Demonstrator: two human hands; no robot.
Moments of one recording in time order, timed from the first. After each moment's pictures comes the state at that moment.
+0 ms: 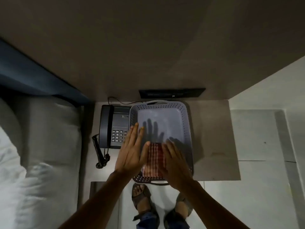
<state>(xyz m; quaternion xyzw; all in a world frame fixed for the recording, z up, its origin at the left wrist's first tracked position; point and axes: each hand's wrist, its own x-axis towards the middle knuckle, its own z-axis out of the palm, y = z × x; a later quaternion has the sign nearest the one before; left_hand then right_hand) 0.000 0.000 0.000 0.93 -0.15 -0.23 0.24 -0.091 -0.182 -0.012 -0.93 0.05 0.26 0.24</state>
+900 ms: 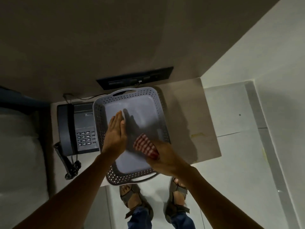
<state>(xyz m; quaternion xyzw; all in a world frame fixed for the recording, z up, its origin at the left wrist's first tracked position) 0.035 -0.051 -0.070 0.89 -0.10 -0.29 0.34 -0.097 -0.231 -0.020 -0.80 0.16 0.28 0.50</state>
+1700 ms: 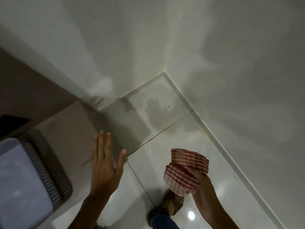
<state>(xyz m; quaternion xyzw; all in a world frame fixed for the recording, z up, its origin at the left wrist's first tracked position) -0.199 -0.406 -0.011 0.89 -0.30 -0.23 0.24 -0.469 -0.568 -0.003 -0.30 0.64 -0.08 0.71</state>
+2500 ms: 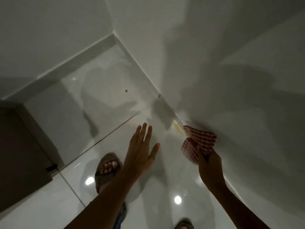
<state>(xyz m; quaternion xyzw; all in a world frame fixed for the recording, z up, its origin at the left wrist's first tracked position) -0.403 -0.682 -0.319 0.79 -0.45 -0.39 0.16 -0.614 -0.798 -0.253 -0.57 0.63 -0.12 0.51</state>
